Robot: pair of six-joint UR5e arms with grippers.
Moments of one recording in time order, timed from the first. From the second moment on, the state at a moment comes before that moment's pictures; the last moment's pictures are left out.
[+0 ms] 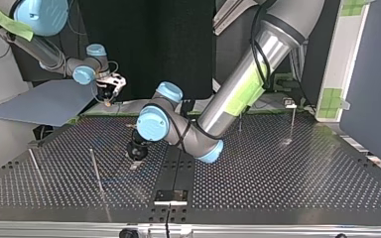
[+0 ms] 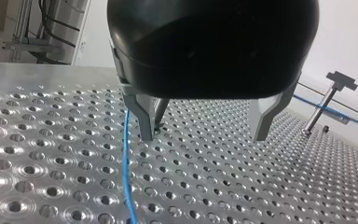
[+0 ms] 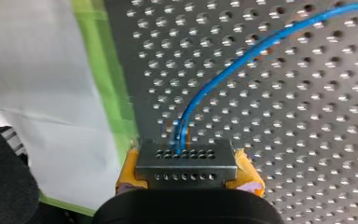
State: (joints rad) left arm -0.59 -2.34 -0.82 -3.17 -1.59 -2.22; right arm 1.72 -0.57 1.55 -0.56 1.44 1.62
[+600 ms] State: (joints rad) left arm -0.59 -2.34 -0.82 -3.18 -1.59 -2.22; right arm 1.72 -0.52 1.54 -0.60 1.44 1.63
